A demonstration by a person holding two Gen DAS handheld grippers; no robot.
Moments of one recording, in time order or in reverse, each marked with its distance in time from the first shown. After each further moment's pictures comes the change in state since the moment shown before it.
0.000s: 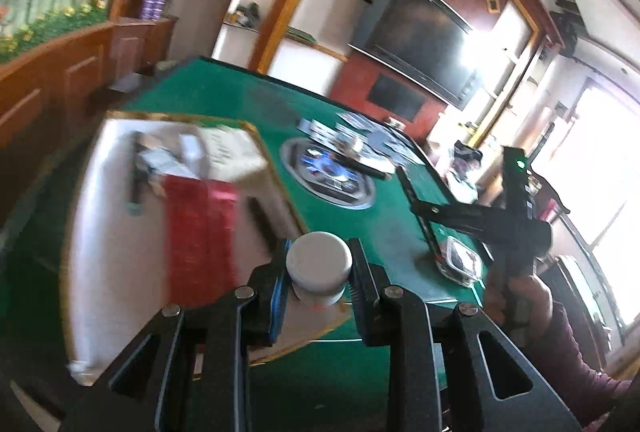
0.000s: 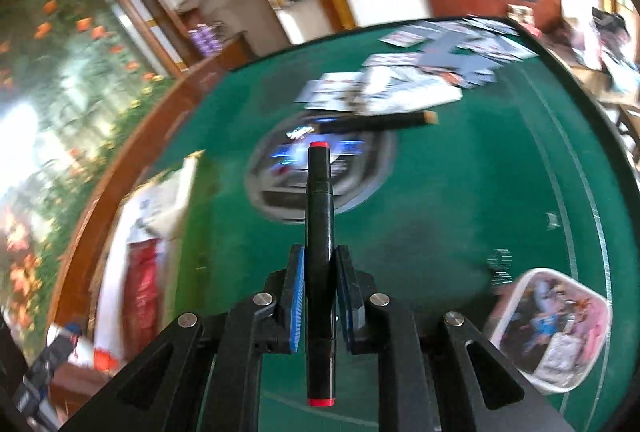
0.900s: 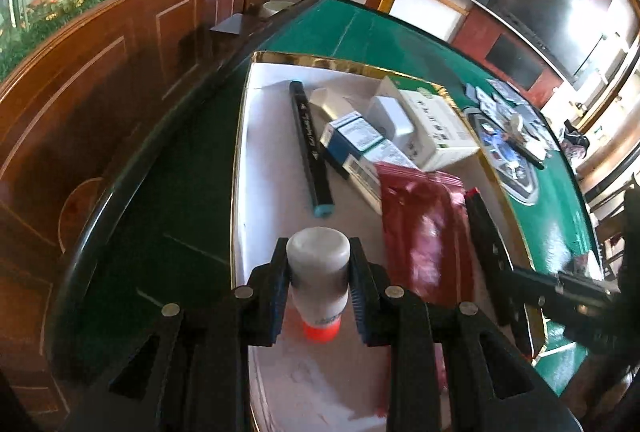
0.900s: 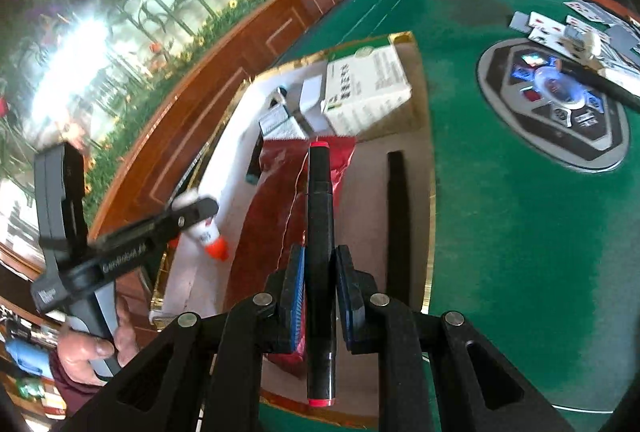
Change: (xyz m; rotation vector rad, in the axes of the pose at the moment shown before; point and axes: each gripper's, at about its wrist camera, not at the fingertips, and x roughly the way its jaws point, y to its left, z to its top) left arm 0.065 0.134 0.029 -0.112 0.242 0.364; right arm 0.097 0.164 -0.050 -0.209 0.264 0.230
